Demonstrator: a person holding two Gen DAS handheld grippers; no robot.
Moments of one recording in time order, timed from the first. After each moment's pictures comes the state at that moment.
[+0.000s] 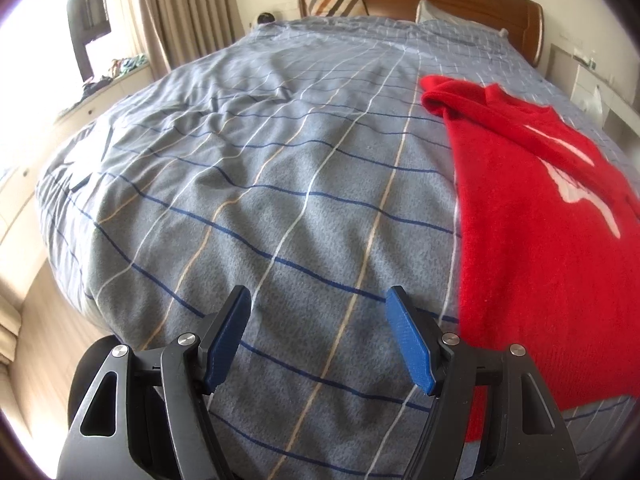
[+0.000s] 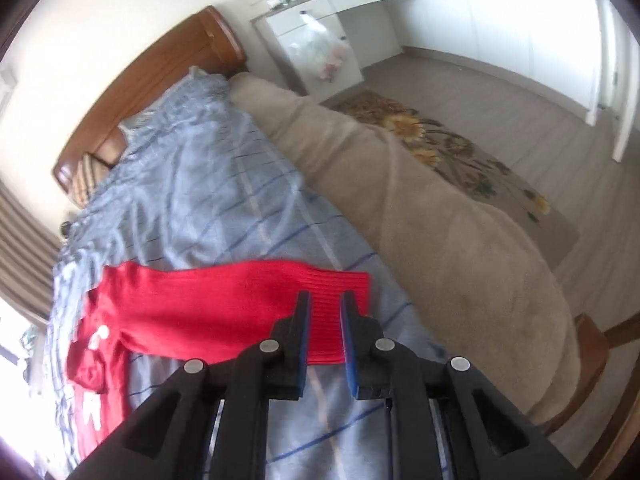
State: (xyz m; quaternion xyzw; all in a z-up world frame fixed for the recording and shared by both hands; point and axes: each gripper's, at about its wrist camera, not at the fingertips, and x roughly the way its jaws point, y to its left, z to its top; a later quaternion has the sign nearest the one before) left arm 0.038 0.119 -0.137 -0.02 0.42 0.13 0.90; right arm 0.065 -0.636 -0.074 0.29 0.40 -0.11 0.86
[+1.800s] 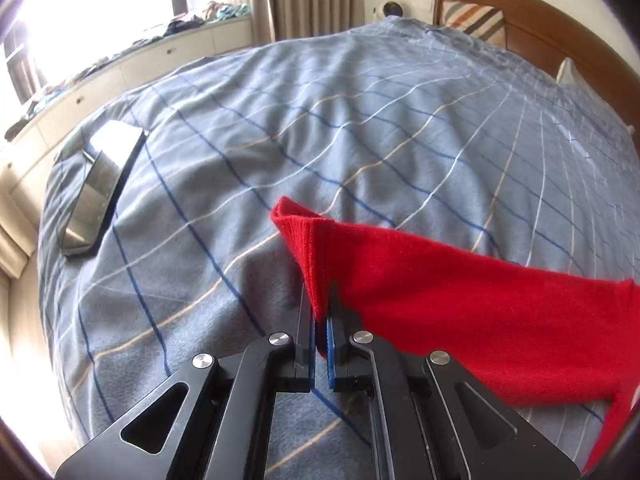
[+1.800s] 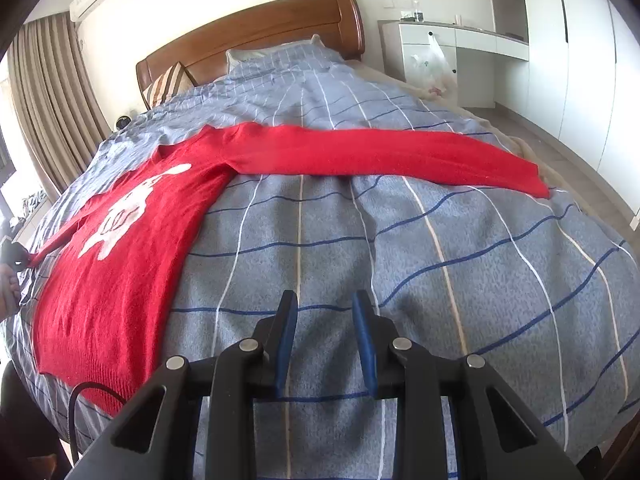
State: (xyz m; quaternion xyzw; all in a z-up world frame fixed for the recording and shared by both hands) left arm 0.208 0.303 -0.124 -0.15 0.41 0.30 0.85; right arm 0.008 -0.424 -0.122 0.11 0.38 -0.05 0.92
